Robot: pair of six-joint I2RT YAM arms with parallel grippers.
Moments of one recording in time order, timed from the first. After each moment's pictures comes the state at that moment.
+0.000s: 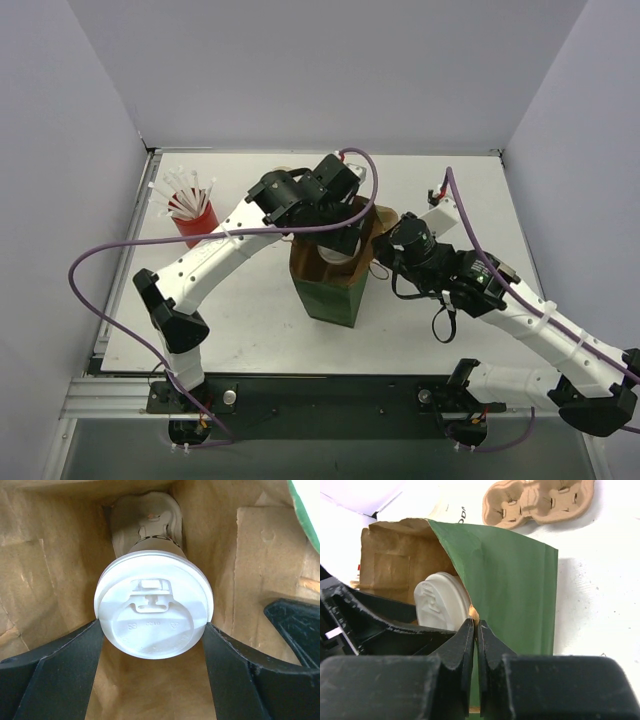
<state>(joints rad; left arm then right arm) -0.93 1.81 2.13 -1.28 -0.13 -0.47 0.94 1.08 1.26 -0.81 0.61 1.11</state>
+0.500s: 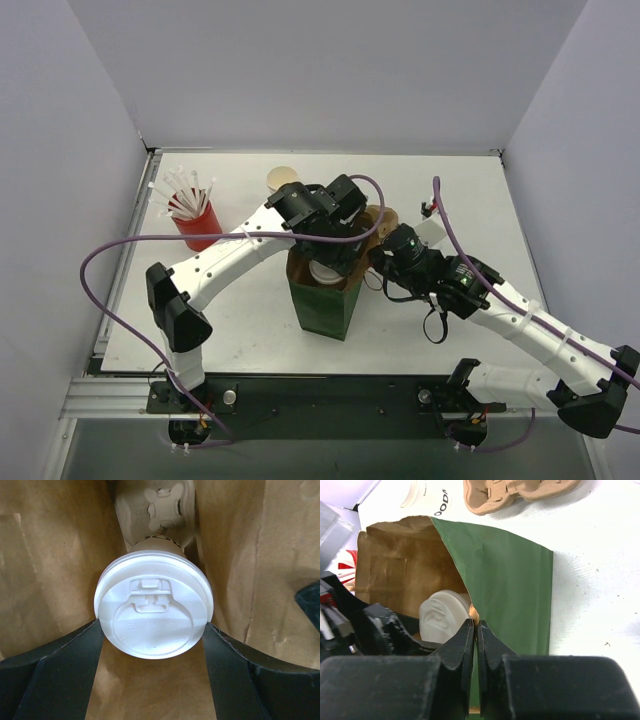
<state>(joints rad) -0.95 1.83 1.99 -1.31 -0.13 -0.42 0.91 1.07 1.11 -0.75 0.55 1.21</state>
